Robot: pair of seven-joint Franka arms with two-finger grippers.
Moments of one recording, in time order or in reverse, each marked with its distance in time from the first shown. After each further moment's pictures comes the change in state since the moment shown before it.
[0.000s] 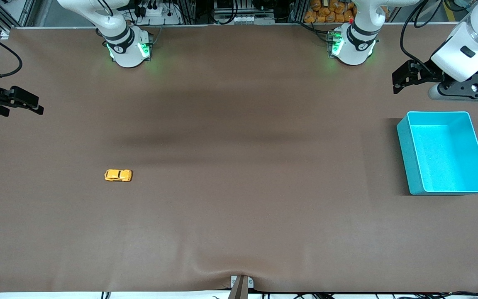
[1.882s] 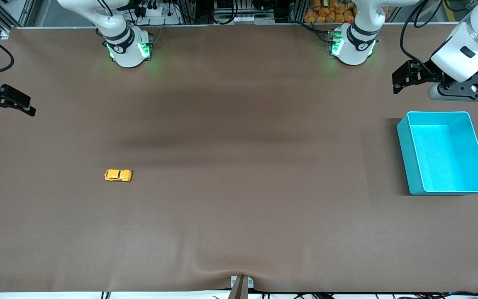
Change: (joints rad) left arm 0.000 0.000 0.000 -0.001 0.000 0.000 0.000; right arm 0.001 0.013 0.002 0.063 -0.003 0.005 0.000
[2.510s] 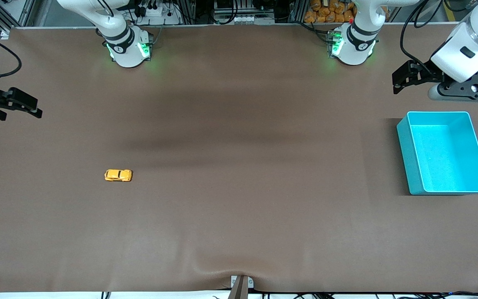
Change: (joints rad) left arm 0.000 0.000 0.000 -0.001 0.000 0.000 0.000; right arm 0.028 0.016 0.006 0.000 0.002 0.006 -0.001
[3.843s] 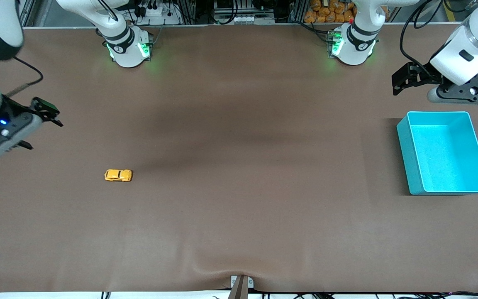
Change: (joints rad) left arm 0.002 0.006 0.001 -0.002 0.000 0.000 0.000; right arm 0.051 0.121 0.002 -0.014 -0.008 0.090 -0.745
